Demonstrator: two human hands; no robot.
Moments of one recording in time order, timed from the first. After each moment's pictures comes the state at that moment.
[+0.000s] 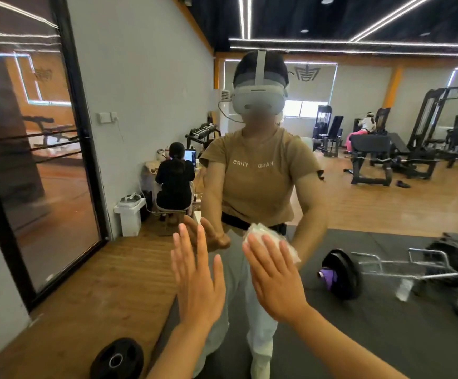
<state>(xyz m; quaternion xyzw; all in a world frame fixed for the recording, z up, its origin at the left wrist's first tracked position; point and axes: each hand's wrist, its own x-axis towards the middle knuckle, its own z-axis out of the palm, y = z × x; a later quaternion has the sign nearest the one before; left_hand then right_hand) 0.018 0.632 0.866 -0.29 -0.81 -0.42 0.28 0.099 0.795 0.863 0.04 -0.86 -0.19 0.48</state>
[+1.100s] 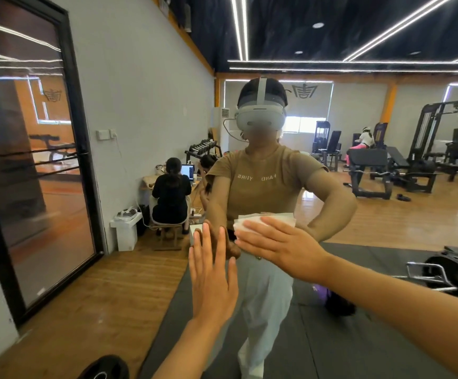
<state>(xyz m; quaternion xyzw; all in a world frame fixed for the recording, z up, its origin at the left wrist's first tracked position) 0.077 0.723 0.876 -0.34 -0.80 -0.39 0.31 0.162 0.908 0.969 0.24 -0.80 -0.43 0.35</state>
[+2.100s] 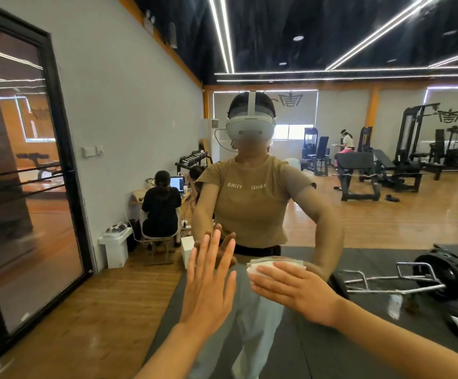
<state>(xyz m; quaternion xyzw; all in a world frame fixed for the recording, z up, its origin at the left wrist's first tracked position) 0.095 0.748 0.895 -0.43 -0.77 -0.24 0.40 0.226 0.975 0.900 0.20 -0.79 -0.47 0.35</state>
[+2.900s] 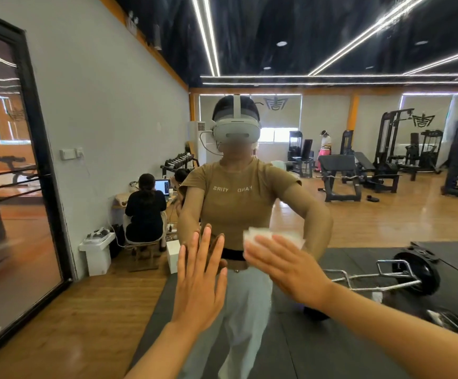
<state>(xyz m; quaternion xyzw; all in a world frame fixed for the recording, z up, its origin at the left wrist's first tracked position) 0.103 0.774 0.905 -0.44 -0.76 -0.25 0.42 0.238 0.979 0.946 0.17 -0.84 -0.32 0.41</state>
